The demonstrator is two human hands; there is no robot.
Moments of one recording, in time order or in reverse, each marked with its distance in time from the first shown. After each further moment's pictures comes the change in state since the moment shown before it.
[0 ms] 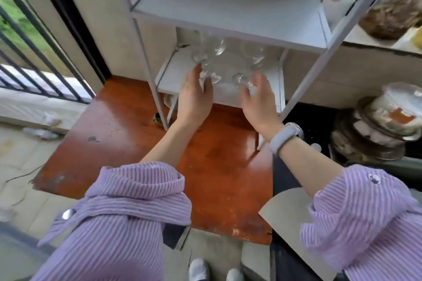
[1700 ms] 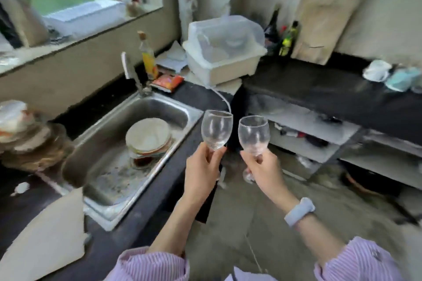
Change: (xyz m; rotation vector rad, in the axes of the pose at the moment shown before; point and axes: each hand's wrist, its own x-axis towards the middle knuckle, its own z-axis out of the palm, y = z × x) left_hand -0.589 0.296 0.247 -0.399 -1.206 0.433; right_hand -0.589 0.175 -0.447 0.169 1.012 0.662
